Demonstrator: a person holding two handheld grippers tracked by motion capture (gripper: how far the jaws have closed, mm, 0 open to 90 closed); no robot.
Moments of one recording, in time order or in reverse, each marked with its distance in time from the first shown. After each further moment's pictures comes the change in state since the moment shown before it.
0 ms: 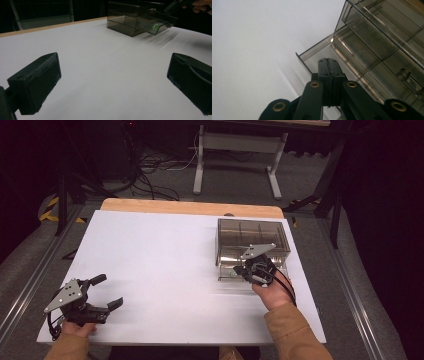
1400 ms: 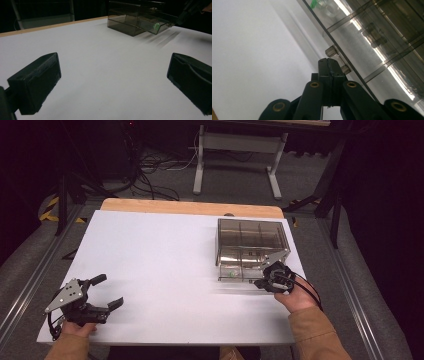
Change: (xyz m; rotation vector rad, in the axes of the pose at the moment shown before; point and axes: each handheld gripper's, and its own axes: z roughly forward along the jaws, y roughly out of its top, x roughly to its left) left arm 0.000 0.000 0.001 0.002 0.005 0.005; right arm -0.026 -0.045 -0.017 0.223 0.082 -0.017
